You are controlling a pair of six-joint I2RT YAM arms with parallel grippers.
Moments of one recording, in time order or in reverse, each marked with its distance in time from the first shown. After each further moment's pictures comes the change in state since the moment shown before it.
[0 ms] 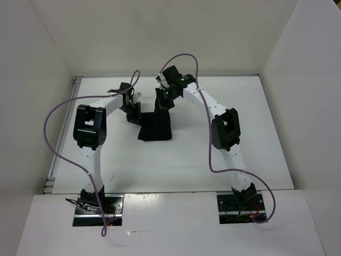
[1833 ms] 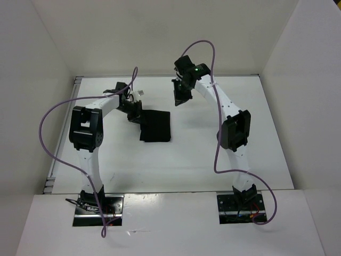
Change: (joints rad) left arm 0.003 -0.082 -0.066 0.040 0.299 0.109; right arm -0.063 -0.066 0.138 -0.260 0.358 -0.019
